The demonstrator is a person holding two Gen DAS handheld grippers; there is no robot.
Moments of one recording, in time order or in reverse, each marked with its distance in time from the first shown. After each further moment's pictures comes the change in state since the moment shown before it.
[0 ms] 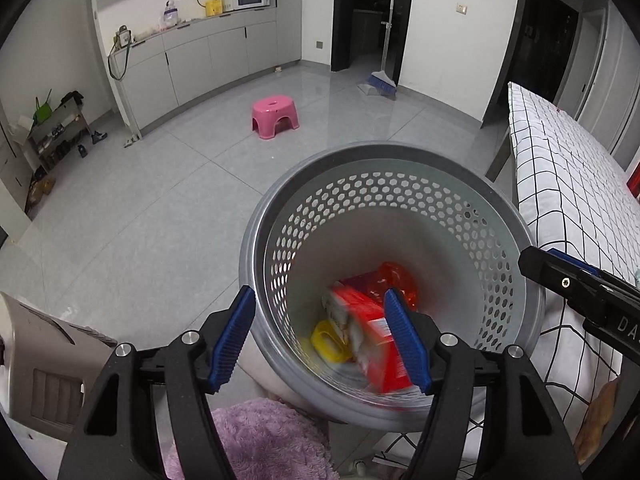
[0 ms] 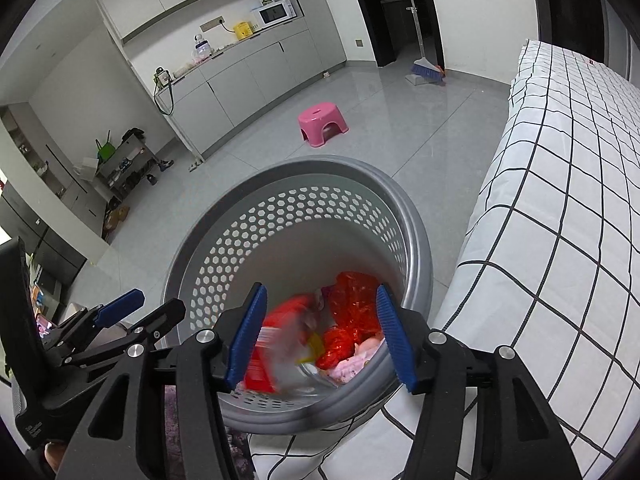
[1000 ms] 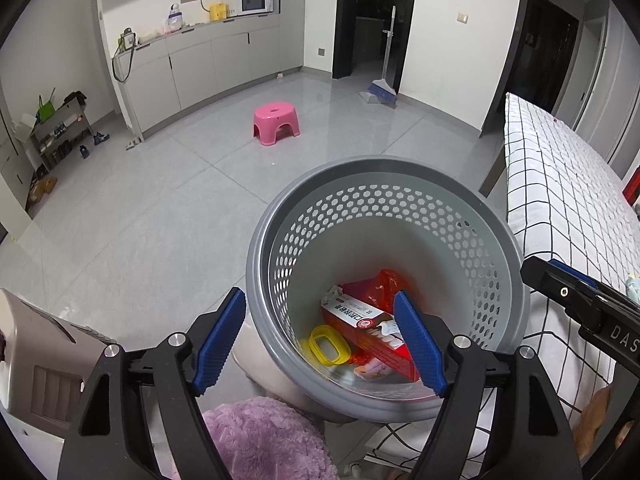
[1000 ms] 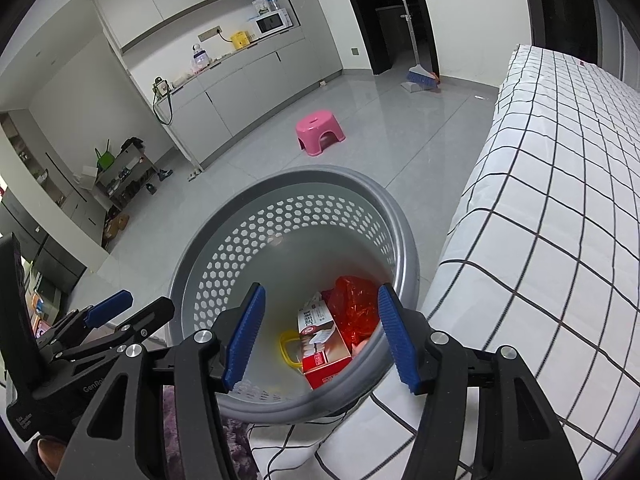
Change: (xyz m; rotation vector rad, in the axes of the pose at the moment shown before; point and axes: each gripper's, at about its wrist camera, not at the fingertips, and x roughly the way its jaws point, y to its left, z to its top) left arm -0.021 0.001 0.003 -0.014 -0.025 -0.006; right arm -0.020 -0.004 -0.004 0.014 -0.038 -0.006
